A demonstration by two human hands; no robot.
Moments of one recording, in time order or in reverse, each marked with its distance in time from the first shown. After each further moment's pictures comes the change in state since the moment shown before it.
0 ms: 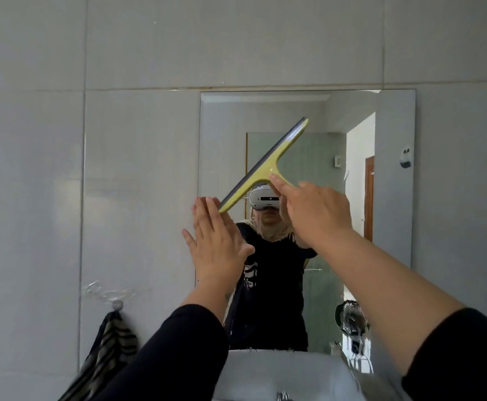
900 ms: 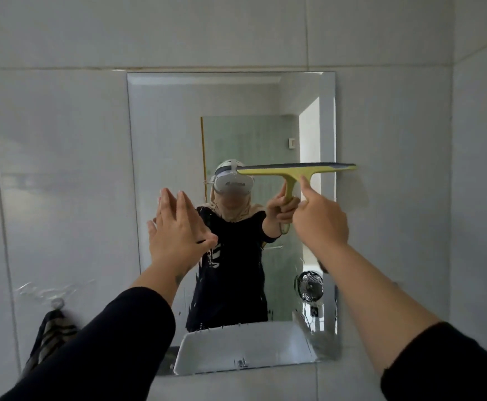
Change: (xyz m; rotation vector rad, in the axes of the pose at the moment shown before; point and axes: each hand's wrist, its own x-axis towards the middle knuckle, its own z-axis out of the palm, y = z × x) left_hand -0.011 0.018 0.008 0.044 -0.127 0.135; right_hand -0.070 0.081 -0.001 0.410 -0.071 0.574
